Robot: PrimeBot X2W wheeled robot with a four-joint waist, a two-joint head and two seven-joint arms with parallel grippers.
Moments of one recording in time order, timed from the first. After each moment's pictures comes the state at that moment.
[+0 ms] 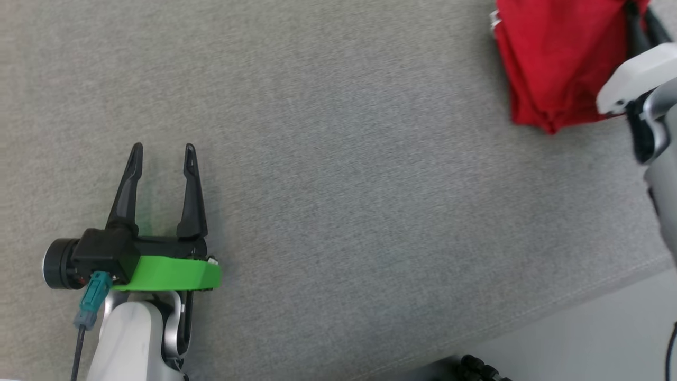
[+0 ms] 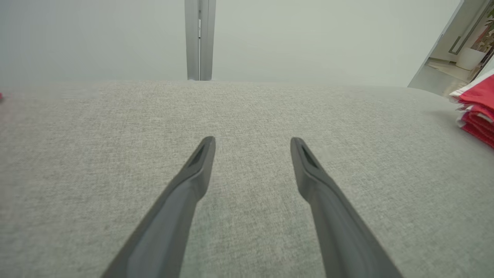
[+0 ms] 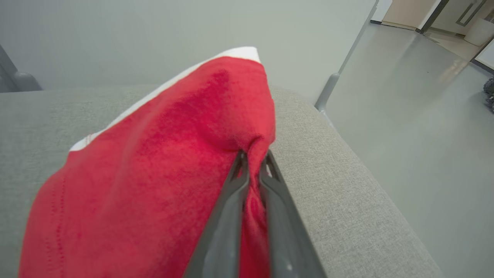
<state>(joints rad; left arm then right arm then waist) -0.24 0.09 -0.11 0.08 -0.19 -0.02 -0.26 -1.01 -0.33 0.10 1.01 0.28 0.13 -0.26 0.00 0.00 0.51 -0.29</state>
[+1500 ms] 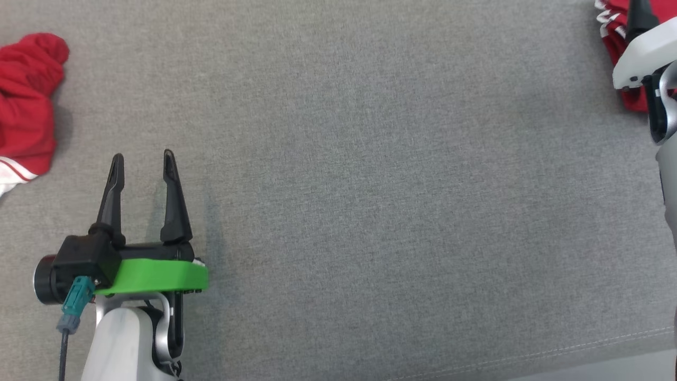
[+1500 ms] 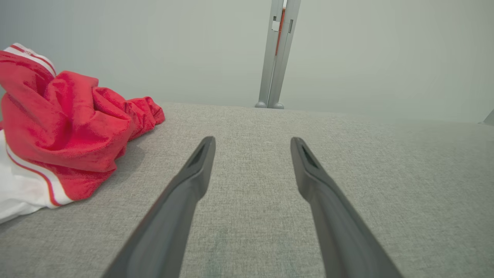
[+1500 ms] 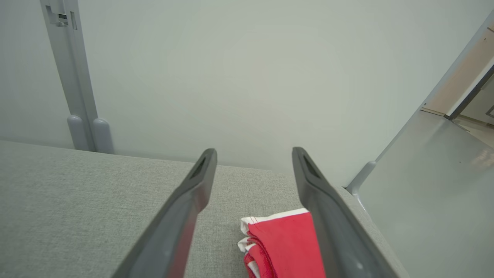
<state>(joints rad) -0.23 0.08 -0.06 0.09 -0.23 0.01 -0.26 -1.02 -0.32 -0.04 0.87 0.00 0.13 -0.26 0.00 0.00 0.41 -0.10</state>
